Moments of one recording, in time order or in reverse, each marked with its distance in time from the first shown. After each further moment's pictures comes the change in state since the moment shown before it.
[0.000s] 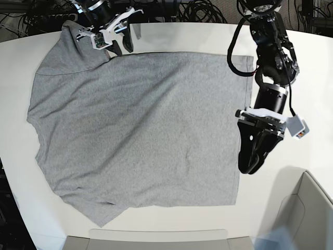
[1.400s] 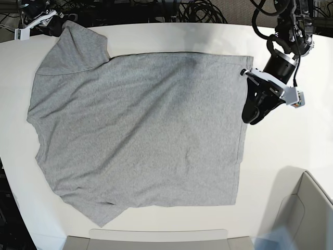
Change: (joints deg) left arm 17.4 -16.0 0.1 0.2 0.2 0.4 1.3; right arm 0.5 -3.4 44.0 -24.4 34.8 25.1 -20.6
